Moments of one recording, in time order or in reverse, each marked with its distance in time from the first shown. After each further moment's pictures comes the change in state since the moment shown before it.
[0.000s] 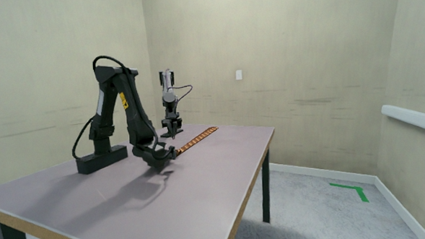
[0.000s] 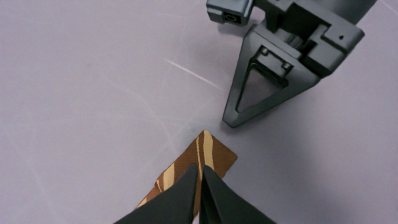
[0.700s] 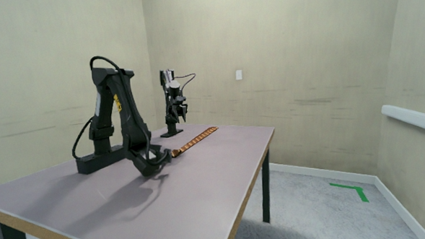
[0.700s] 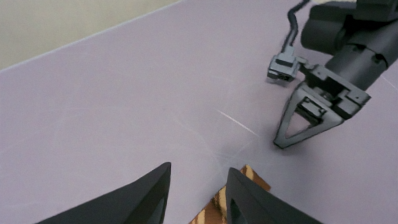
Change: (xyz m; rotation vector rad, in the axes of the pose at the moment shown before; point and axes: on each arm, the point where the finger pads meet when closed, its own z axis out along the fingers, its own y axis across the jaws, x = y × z) left arm -0.035 0.049 -0.071 -0.117 -0.174 -0.070; right arm -0.001 -0.018 -0.028 0.001 0.004 -0.007
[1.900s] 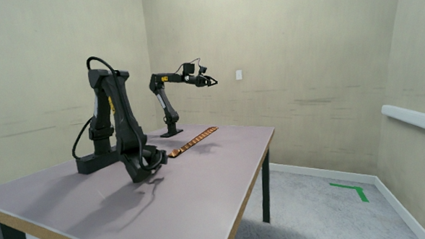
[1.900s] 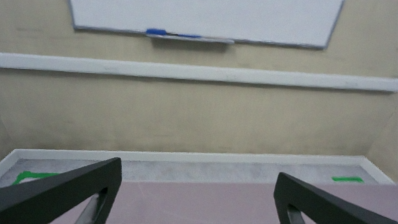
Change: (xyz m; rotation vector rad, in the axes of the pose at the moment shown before) left arm -0.070 0.238 -0.205 -0.621 -0.456 -0.296; right arm 0.002 -0.005 -0.024 -0.039 0.008 0.019
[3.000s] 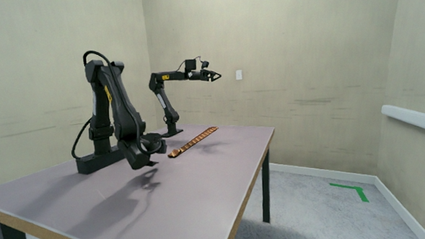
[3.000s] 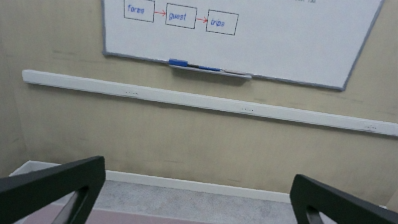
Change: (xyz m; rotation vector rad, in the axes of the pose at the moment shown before) left arm -0.043 0.036 0.003 -0.081 -0.109 -0.065; right arm 0.001 0.034 -0.022 0.028 0.016 -0.012
